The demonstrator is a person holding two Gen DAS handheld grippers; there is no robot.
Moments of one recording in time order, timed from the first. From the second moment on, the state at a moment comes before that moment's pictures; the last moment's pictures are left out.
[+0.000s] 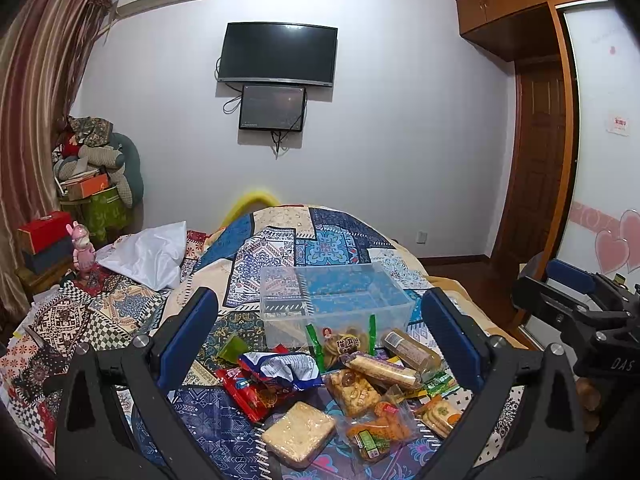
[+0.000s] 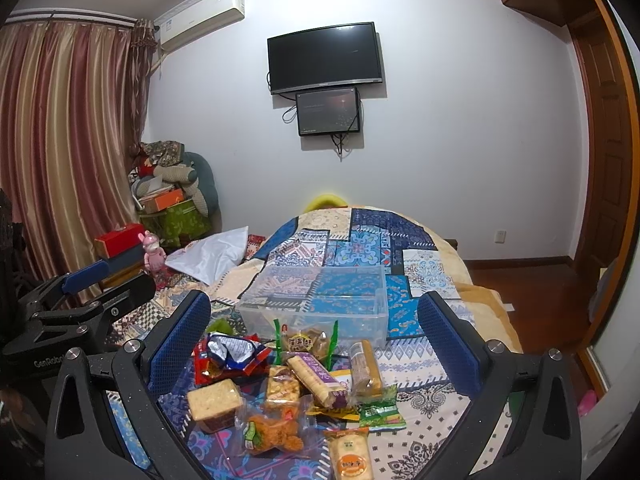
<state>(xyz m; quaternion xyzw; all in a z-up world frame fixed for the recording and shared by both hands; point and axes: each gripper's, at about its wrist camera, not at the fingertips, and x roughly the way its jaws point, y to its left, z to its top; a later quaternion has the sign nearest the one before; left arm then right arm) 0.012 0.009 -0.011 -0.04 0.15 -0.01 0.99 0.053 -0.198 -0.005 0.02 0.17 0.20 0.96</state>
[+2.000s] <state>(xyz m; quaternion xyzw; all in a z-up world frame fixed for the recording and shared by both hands) 0.153 0.050 -0.149 -0.04 0.40 -0.04 0.91 0.196 -0.204 -0.133 0.01 0.43 0.22 0.88</state>
